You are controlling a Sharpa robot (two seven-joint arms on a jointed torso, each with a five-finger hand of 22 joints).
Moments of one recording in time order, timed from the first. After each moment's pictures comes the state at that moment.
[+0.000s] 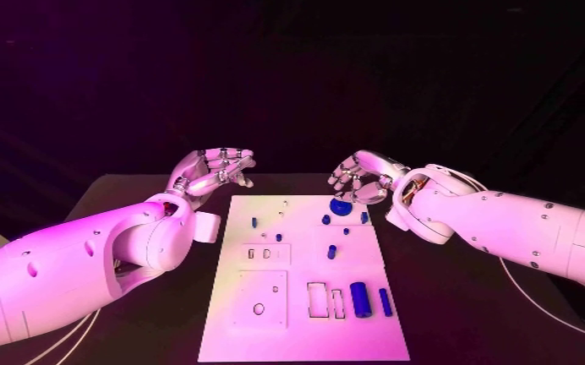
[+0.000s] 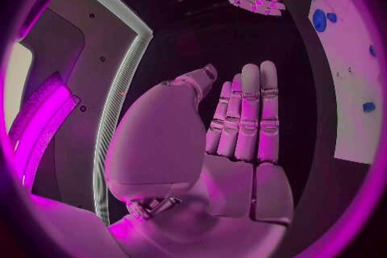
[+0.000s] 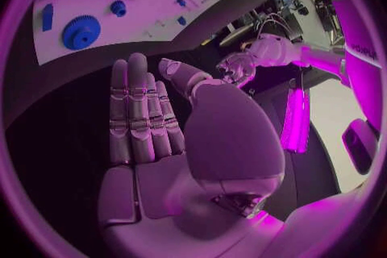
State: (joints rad) left arm 1.17 -0.89 -0.01 1.56 -0.05 -0.37 0.50; left_hand 1.44 -0.22 0.47 0.18 0.05 0.91 0.20 0.25 0.24 1.17 0.12 0.13 0.09 1.14 0.05 0.82 0.58 0.17 0.97 0.15 0.74 0.42; right arm 1.30 -0.75 -0.14 1.37 -1.17 -0.37 0.10; right_hand 1.32 -0.26 0.50 -0.03 0.27 1.00 0.16 0.18 0.21 1.20 0.10 0.07 0.07 1.43 0.02 0.94 0.84 0.16 1.07 0.11 0.88 0.57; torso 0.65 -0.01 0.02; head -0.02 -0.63
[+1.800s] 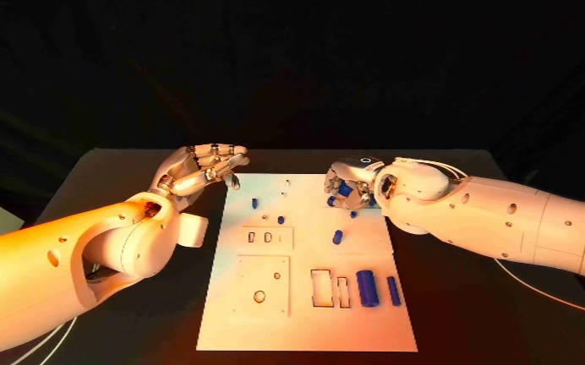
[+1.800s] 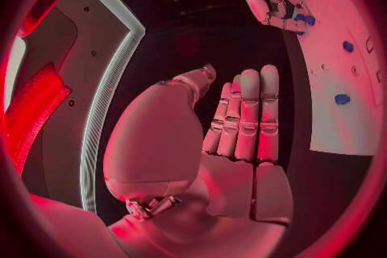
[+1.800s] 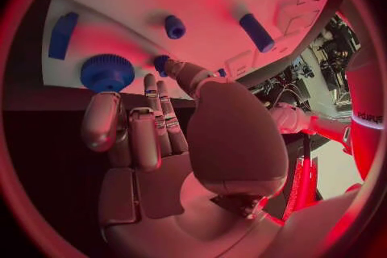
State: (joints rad) left arm 1.18 -0.94 -0.01 1.66 -0.07 -0.35 0.46; left_hand 1.40 -0.23 0.50 0.16 0.05 0.89 0.21 0.26 0.28 1.16 0.13 0.12 0.10 1.11 0.06 0.95 0.64 0.17 0.93 0.15 0.96 0.57; right arm 1.29 -0.70 -0.14 1.34 -1.59 -0.22 -0.10; right_hand 1.33 -0.26 0.51 0.04 0.27 1.02 0.15 0.18 0.27 1.17 0.10 0.06 0.07 1.46 0.02 1.44 1.28 0.11 1.34 0.11 1.28 1.11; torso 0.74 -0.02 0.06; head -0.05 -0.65
